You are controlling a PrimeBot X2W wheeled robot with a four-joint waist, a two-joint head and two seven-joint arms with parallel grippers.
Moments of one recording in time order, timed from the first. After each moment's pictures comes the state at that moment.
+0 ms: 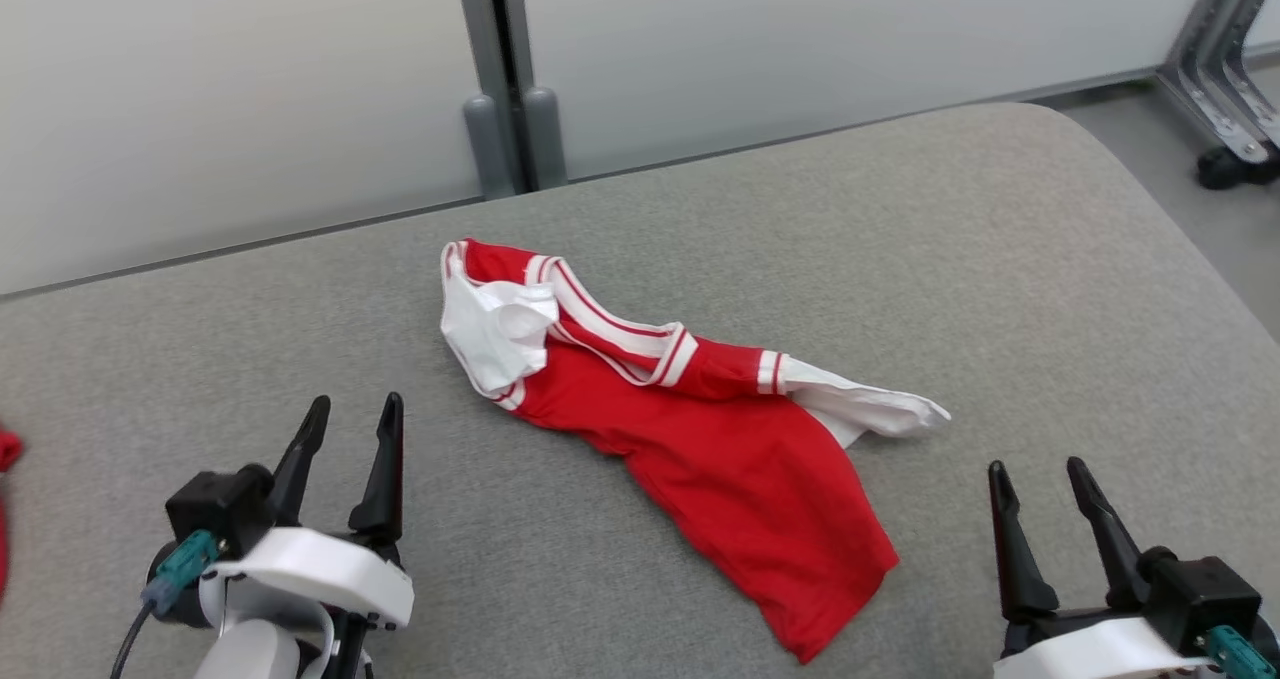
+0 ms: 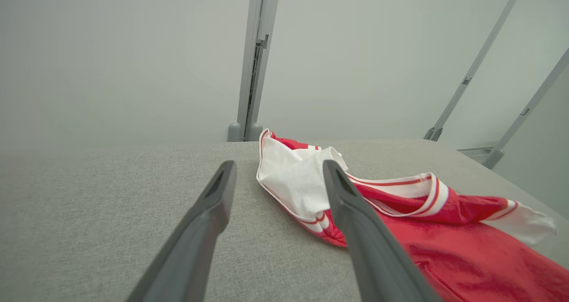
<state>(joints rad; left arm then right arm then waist) -0.21 0.18 -0.22 0.42 -0.49 -0.06 -0.26 0.03 -0.05 0.07 0.16 0.21 0.13 -0.26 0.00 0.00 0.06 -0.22</state>
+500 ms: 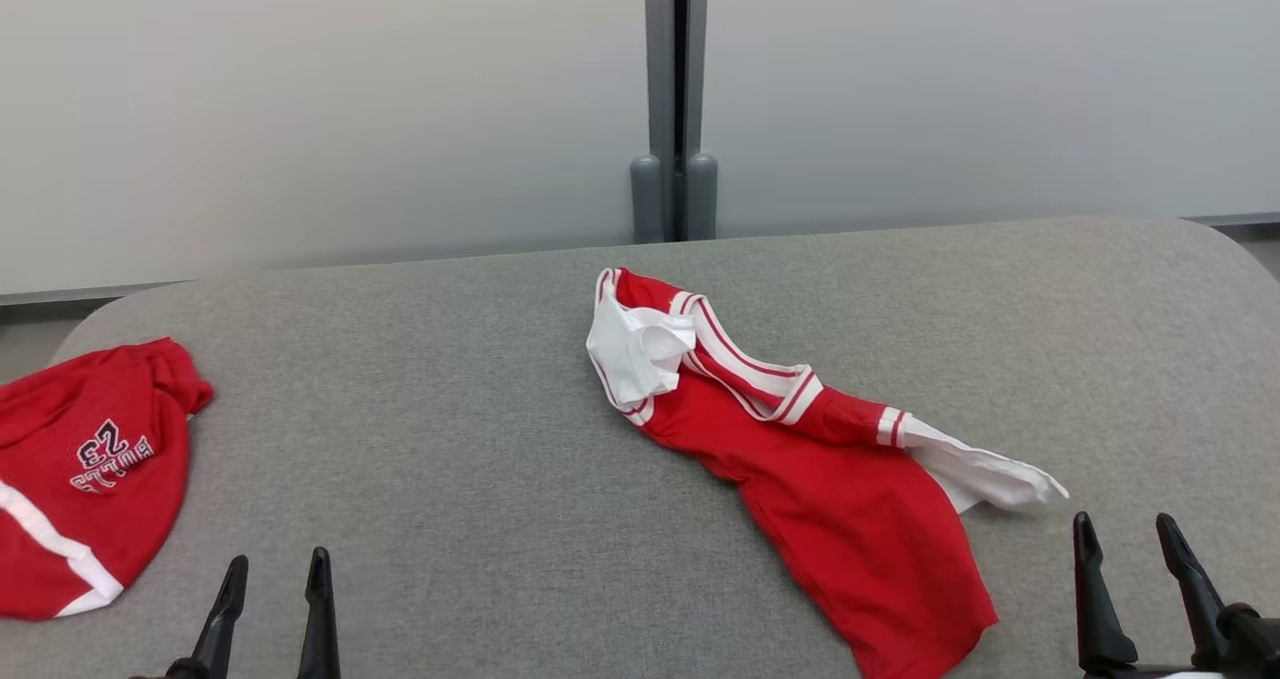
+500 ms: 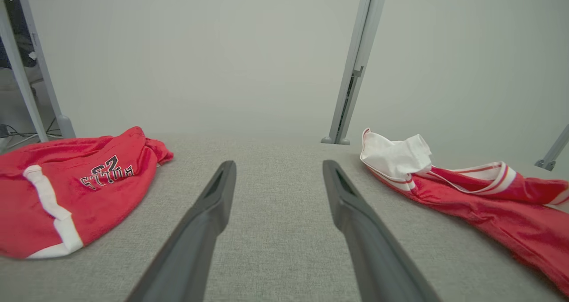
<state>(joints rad) 0.18 0.06 0.06 0.11 -0.24 -0.09 -0.26 0.12 -0.06 -0.06 0.13 0.17 0.13 -0.26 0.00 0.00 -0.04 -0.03</state>
